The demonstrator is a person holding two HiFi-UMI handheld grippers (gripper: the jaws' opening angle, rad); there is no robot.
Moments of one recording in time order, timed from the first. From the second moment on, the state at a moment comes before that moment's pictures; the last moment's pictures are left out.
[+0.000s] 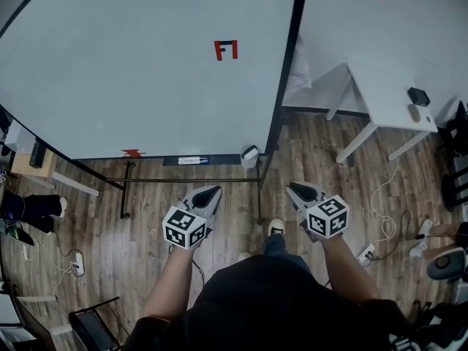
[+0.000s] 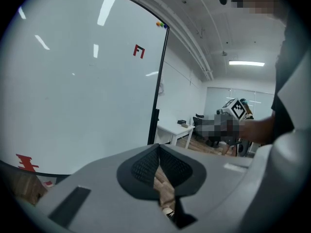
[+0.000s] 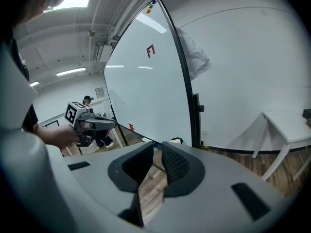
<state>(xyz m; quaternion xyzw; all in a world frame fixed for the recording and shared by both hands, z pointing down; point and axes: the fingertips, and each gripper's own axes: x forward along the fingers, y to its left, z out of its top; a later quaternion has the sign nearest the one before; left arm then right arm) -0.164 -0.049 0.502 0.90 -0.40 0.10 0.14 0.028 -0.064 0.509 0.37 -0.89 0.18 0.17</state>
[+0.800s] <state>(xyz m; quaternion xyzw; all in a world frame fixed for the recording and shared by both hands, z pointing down) -0.133 -0.105 0.525 0.89 -0.39 0.12 0.17 0.044 -0.116 0.530 0.35 -0.90 0.20 0.19</state>
